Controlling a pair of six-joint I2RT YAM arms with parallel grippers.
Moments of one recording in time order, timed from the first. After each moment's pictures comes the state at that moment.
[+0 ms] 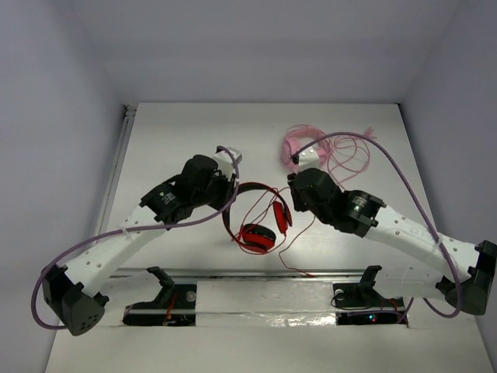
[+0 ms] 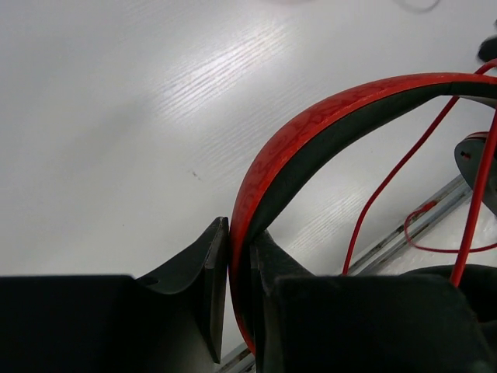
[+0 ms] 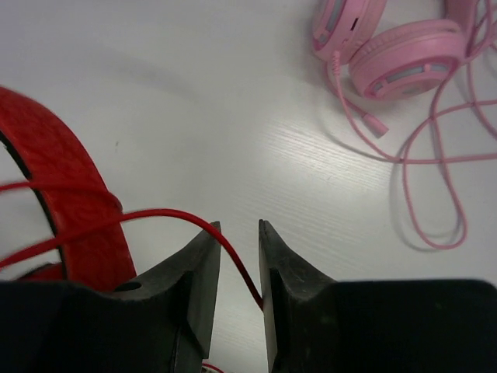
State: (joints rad) left arm -0.73 1.07 1.01 -0.62 0.03 -0.21; right arm 0.97 1.15 1.11 -0.64 0.55 0.34
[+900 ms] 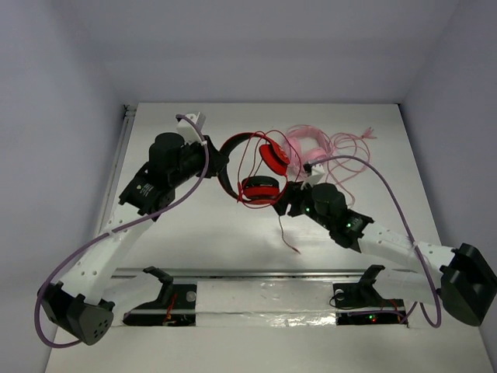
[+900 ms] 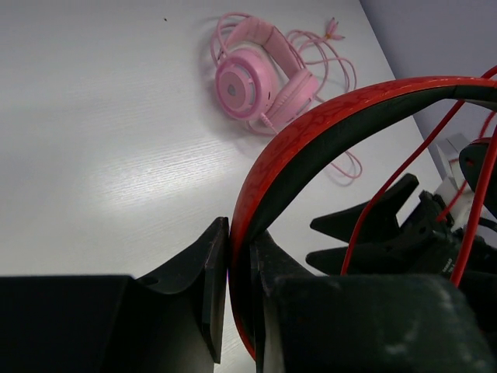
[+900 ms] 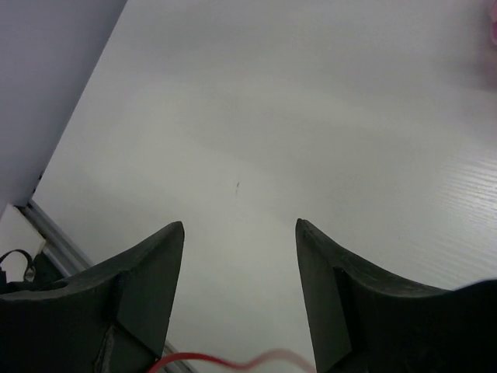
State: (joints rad) left arm -0.49 1.04 1.10 -0.40 0.16 -0.45; right arm 0.81 1.11 0.58 0.23 0.12 0.58
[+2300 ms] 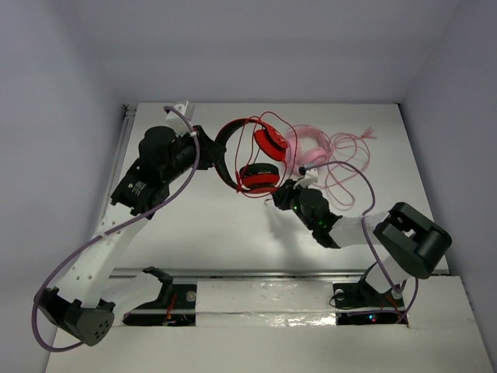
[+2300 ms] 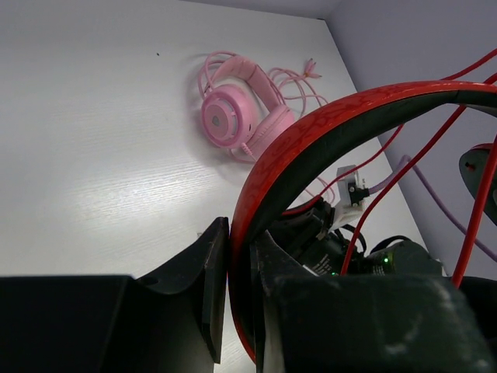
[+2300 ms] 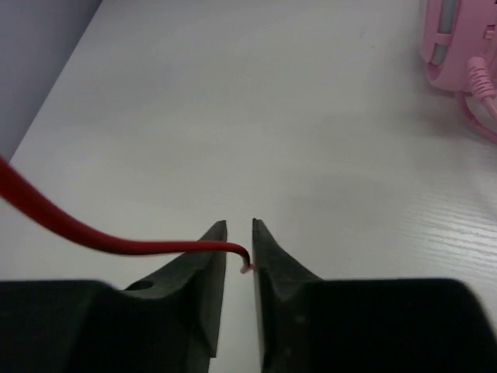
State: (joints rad) left arm -0.47 1.04 1.19 -0.41 0.14 -0.52; right arm 0.78 1.52 0.46 0.87 0.31 0.54
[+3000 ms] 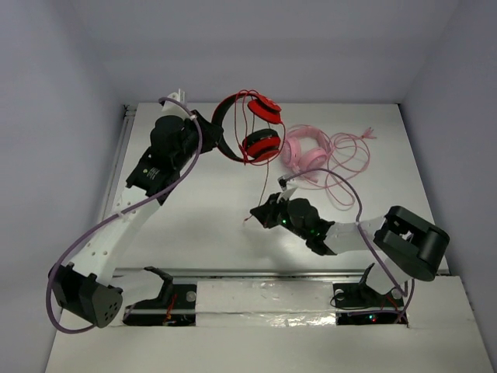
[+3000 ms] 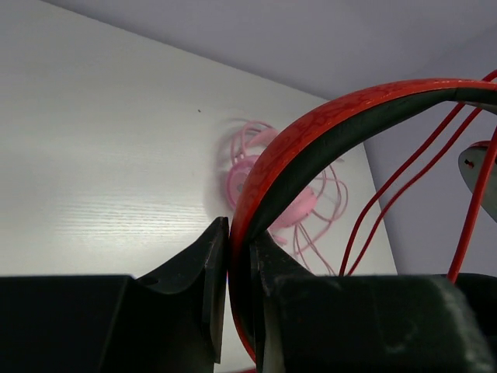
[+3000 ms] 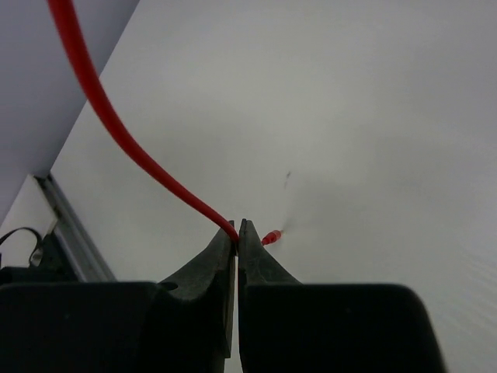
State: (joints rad) left arm -0.45 1.16 1.19 -0.24 -0.02 -0.66; right arm 0.92 1.54 0.48 0.82 0.12 0.65
